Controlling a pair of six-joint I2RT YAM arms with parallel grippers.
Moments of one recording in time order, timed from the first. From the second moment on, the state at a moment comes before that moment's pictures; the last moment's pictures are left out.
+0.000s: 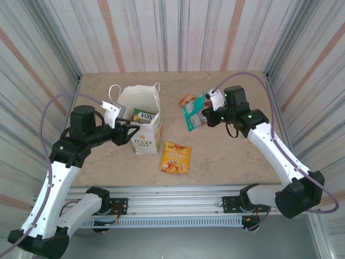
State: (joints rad) left arm -0.29 0.84 1.08 -0.77 0.55 0.02; right arm 0.39 1.23 1.15 -0.62 -0.28 -0.06
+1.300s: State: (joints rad) left arm -0.68 1.17 1.17 -0.72 0.79 0.43; right arm 0.57 0.89 1.12 -0.79 -0.72 -0.59
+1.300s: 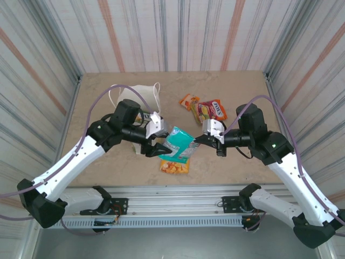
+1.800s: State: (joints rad) left arm -0.68 1.17 1.17 -0.64 0.82 0.36; right arm 0.57 0.89 1.07 -0.65 -0.72 -0.54
